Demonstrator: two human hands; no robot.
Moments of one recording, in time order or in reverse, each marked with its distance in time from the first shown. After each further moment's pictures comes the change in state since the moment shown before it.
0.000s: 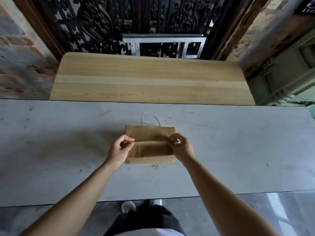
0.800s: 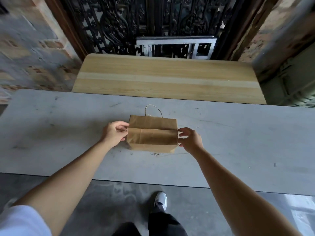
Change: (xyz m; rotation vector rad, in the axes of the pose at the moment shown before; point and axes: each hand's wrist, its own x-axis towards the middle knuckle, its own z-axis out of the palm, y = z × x) left_hand -0.015 0.014 -0.022 0.276 0.142 -0.010; right_hand -0.011 0.025 -0.045 -0.005 -0.099 -0.017
